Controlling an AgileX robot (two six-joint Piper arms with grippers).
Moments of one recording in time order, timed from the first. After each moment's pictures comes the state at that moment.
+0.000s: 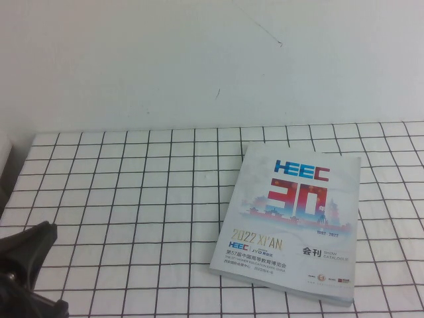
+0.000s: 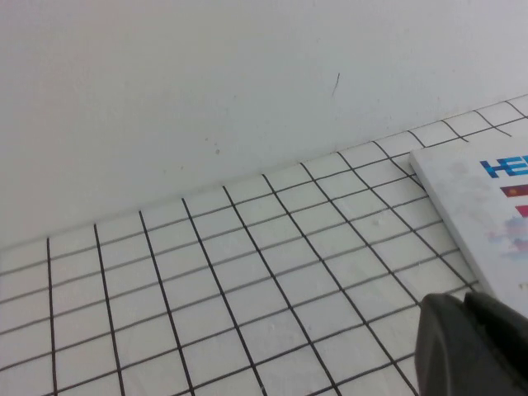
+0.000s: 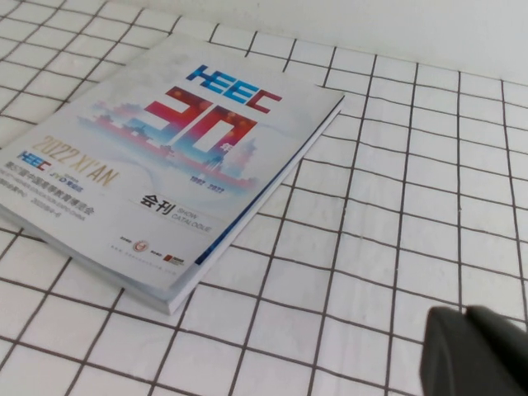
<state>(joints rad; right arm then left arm) 0.27 0.15 -0.36 -0.06 0.78 -0.03 -0.37 0.58 -0.33 0.20 0.06 -0.18</state>
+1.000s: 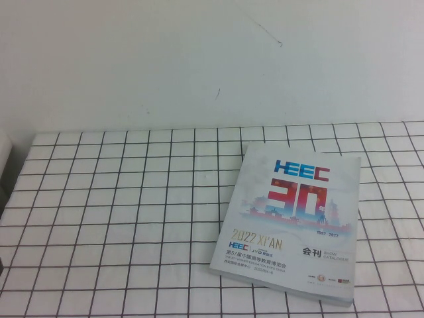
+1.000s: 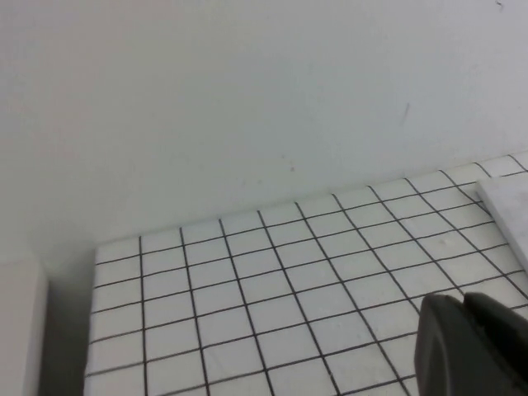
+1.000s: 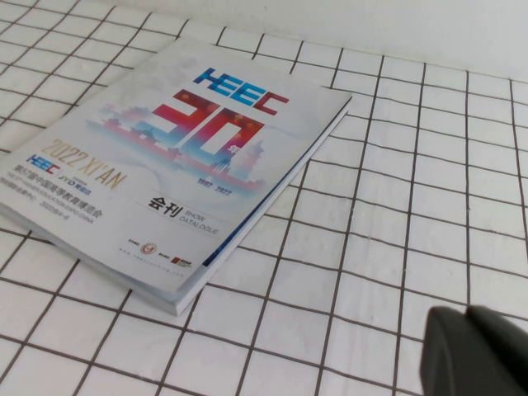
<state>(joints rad) 0.27 0.15 -0.36 -0.04 0.77 -0.03 -0.26 0.28 -0.22 0.20 0.17 -0.19</state>
